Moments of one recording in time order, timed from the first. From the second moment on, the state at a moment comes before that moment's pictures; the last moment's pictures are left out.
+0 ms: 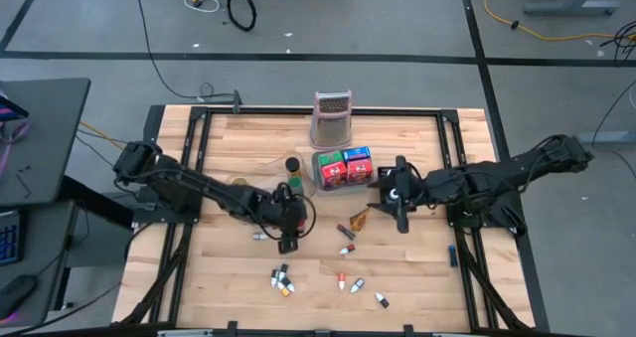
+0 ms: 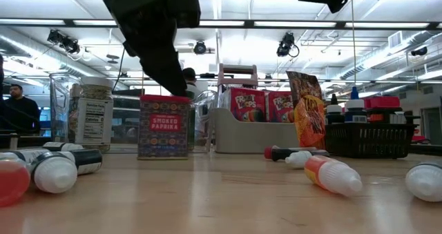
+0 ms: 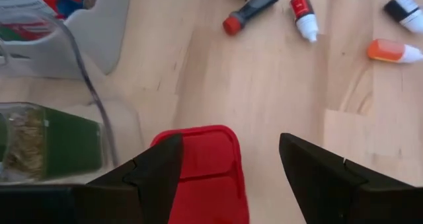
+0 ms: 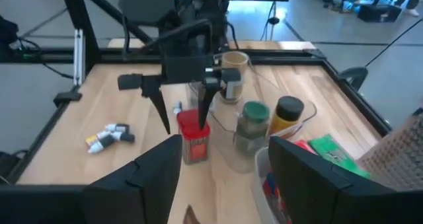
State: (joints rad) left arm -0.27 1.61 1.03 -0.38 -0.23 -0.39; right arm 0.31 0.98 0.79 -0.18 0.33 0.09
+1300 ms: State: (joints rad) left arm -0.29 1.62 0.98 -0.37 -0.26 -0.65; right arm 0.31 1.01 0.79 -0.21 0.33 0.02
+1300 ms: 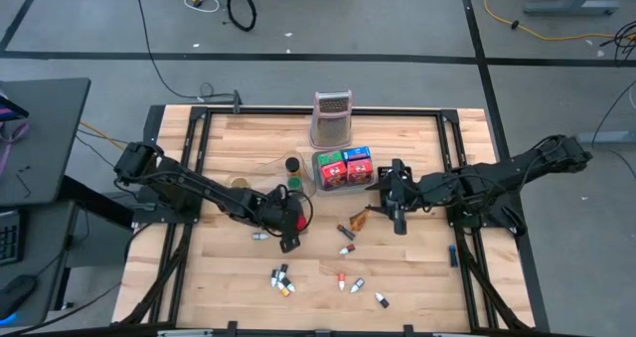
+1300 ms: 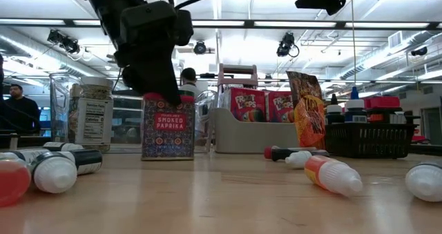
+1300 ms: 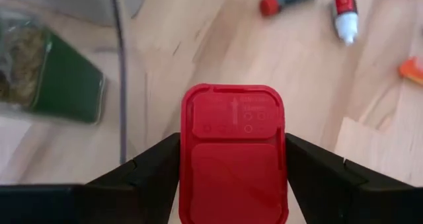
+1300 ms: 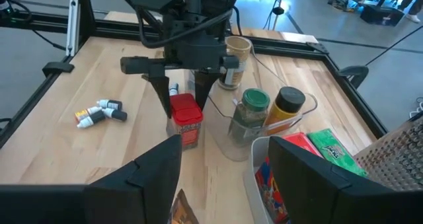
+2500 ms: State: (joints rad) left arm -0.29 1.62 0.98 -0.39 -0.28 -0.60; right arm 0.31 1.01 0.79 -0.20 0.33 0.01
